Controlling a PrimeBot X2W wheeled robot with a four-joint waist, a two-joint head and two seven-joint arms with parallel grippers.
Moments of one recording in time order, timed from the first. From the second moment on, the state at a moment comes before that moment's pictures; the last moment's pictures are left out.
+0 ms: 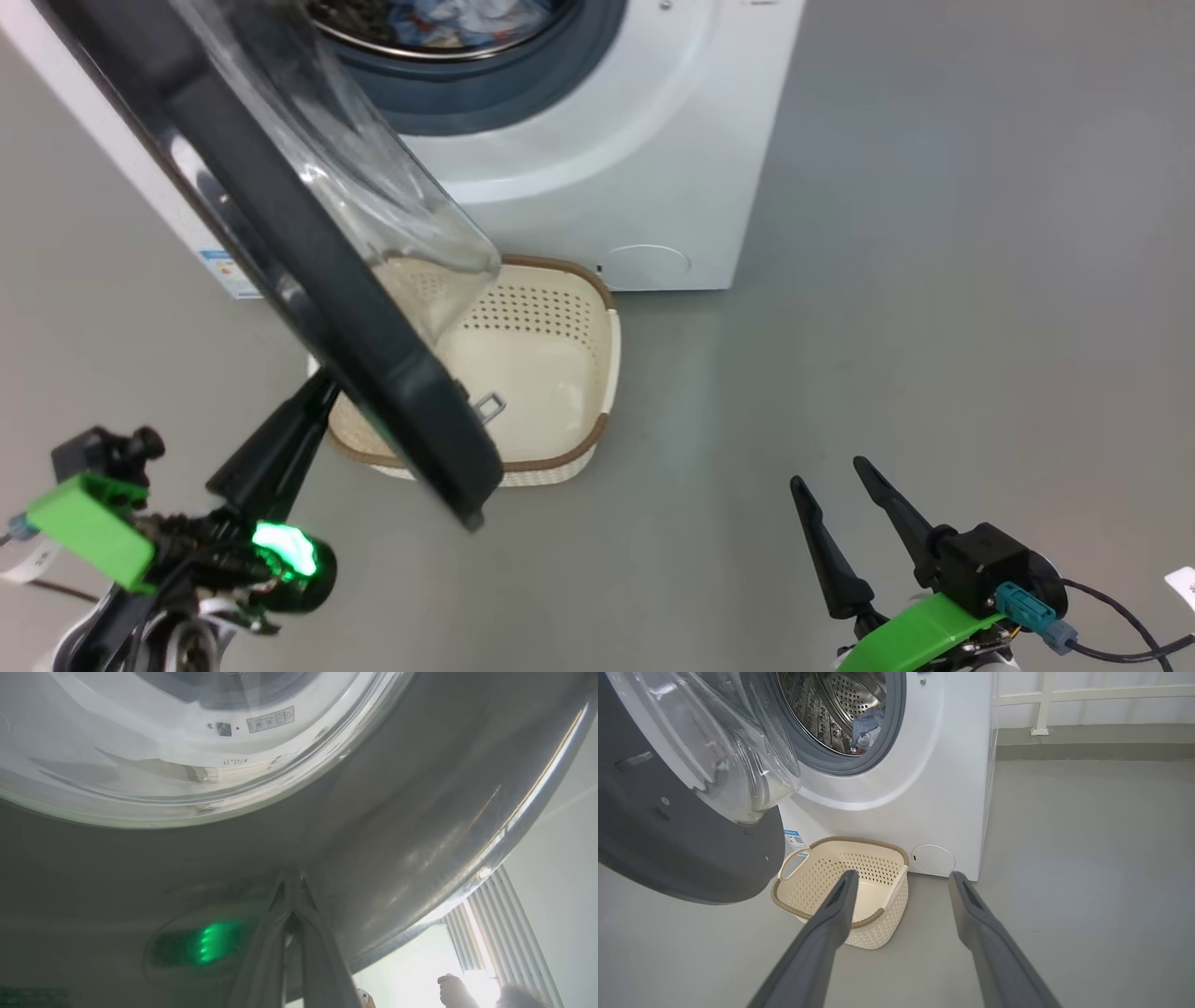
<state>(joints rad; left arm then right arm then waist) -0.20 0.04 0.14 -0.01 -1.88 -0.11 0.74 -0.09 -0.06 0.14 0.23 0.17 0.13 -0.26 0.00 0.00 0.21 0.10</state>
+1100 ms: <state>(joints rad) -0.60 0.03 0.11 0.14 -1.83 -0.12 0.57 -0.17 -0.05 0.12 0.20 0.23 0.13 -0.26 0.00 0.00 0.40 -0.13</state>
